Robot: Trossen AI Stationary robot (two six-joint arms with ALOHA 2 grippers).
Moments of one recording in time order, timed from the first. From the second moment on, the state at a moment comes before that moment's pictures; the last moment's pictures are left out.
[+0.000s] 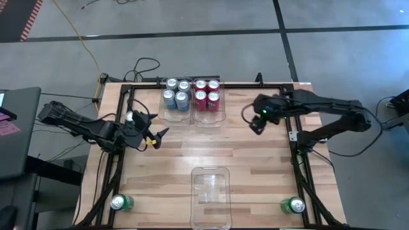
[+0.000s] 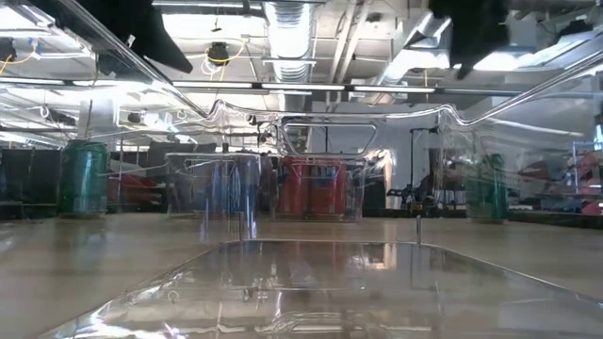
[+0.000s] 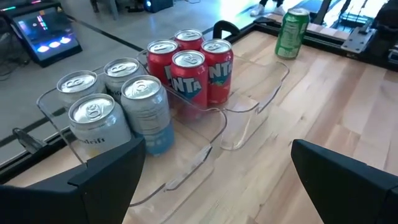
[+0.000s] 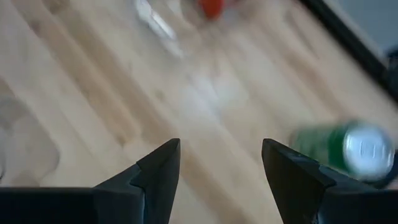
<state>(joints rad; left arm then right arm) -0.31 0.81 0.65 -0.45 -0.93 -0.53 -0.09 1.22 1.33 -1.25 0.27 0.54</state>
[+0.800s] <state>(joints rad) -0.30 0.85 0.65 -0.21 -0.92 -0.28 0.81 1.25 1.33 -1.46 -0.20 1.74</state>
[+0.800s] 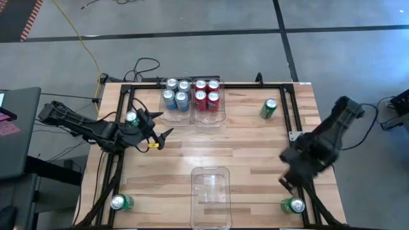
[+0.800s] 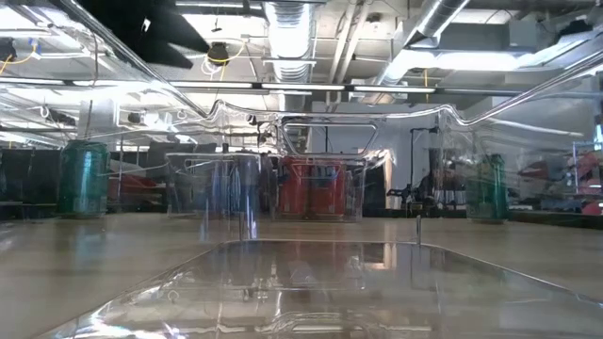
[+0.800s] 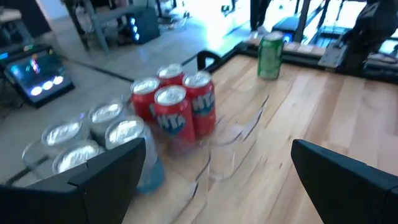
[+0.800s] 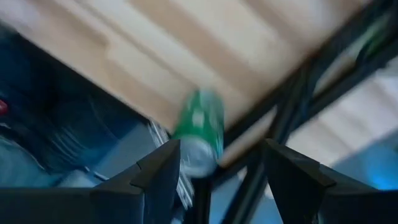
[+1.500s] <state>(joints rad) -0.24 0.85 0.65 -0.08 -0.79 -0.19 1.07 1.47 1.33 -1.20 -0.32 2.00</state>
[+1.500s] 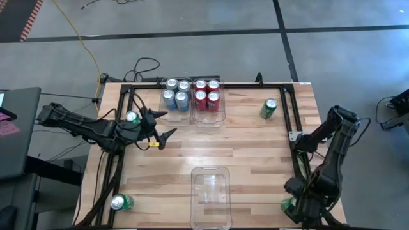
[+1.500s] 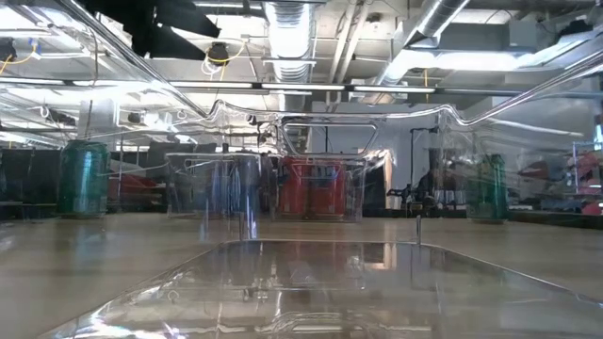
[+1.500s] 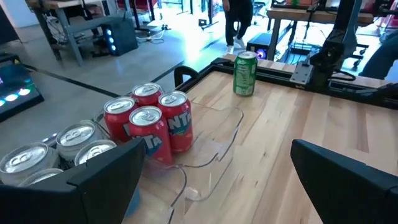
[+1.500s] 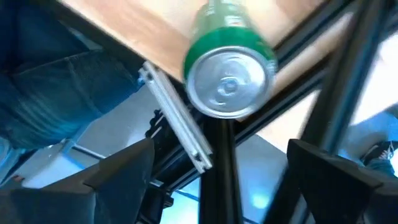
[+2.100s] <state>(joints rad) -0.19 0.85 0.65 -0.06 -0.73 -0.17 1.07 1.58 1.32 -1.20 -0.28 1.96</state>
